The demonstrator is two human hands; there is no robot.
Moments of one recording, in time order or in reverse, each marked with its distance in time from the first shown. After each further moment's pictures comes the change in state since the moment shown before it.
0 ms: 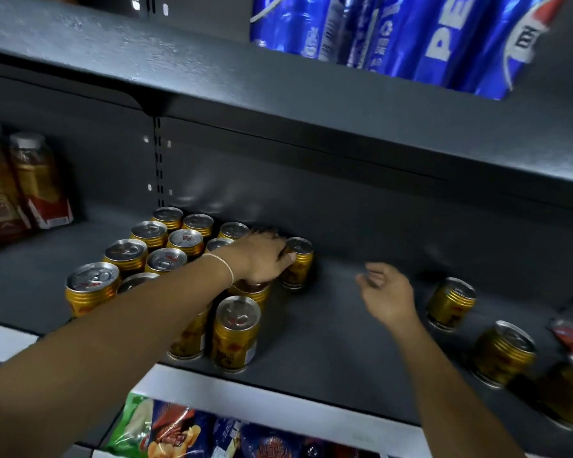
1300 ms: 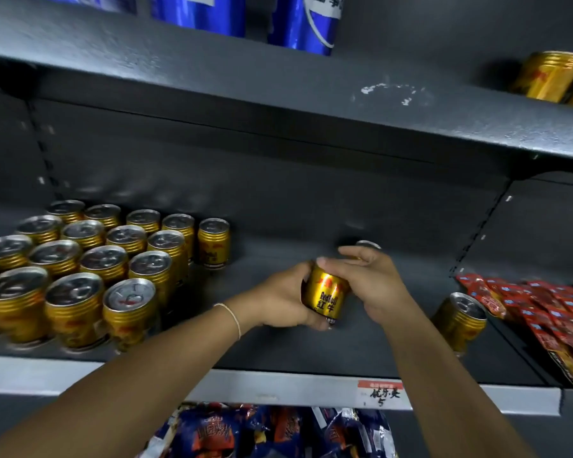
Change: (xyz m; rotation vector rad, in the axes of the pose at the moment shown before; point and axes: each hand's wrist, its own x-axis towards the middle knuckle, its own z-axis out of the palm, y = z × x) left_hand -0.011 0.188 0.063 -0.813 -0.105 0.186; right_hand -0.041 -0.003 -0.127 0.384 -0.156 0.206
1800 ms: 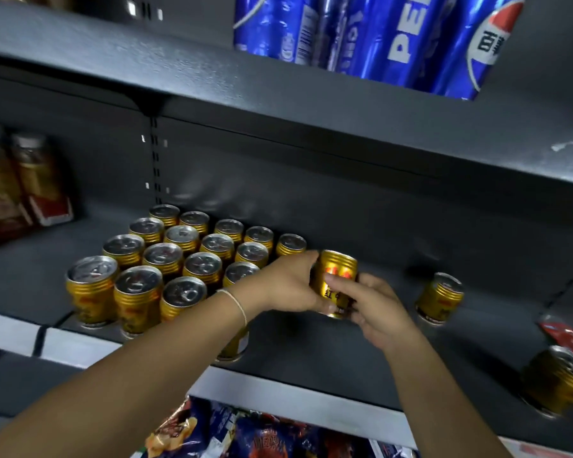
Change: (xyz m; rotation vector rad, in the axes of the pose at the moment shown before) left_hand -0.062 -0.024 -0.109 0.137 0.170 -0.043; right_hand -0.011 -0.002 0.118 0.162 -0.336 0.047
